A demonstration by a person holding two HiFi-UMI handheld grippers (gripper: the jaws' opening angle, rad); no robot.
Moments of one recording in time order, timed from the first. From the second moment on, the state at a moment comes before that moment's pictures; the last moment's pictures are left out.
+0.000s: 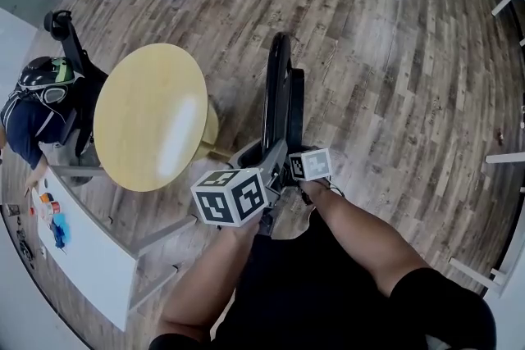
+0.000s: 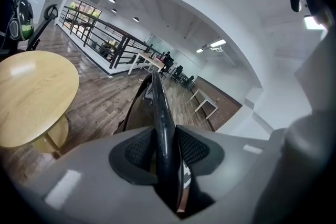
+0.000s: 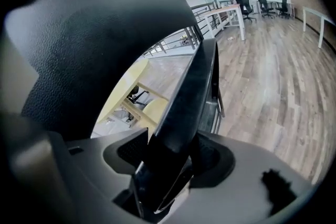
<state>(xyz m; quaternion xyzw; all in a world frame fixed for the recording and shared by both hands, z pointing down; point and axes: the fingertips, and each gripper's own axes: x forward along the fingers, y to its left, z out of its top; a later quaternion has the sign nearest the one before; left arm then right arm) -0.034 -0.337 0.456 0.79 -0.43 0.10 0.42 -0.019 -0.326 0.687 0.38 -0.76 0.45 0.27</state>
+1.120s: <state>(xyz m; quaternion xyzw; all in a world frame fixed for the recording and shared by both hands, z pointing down) -0.025 -0.334 0.458 0.78 -0.46 0.11 0.41 0.050 -0.313 0.704 0.36 -0.76 0.49 0.23</state>
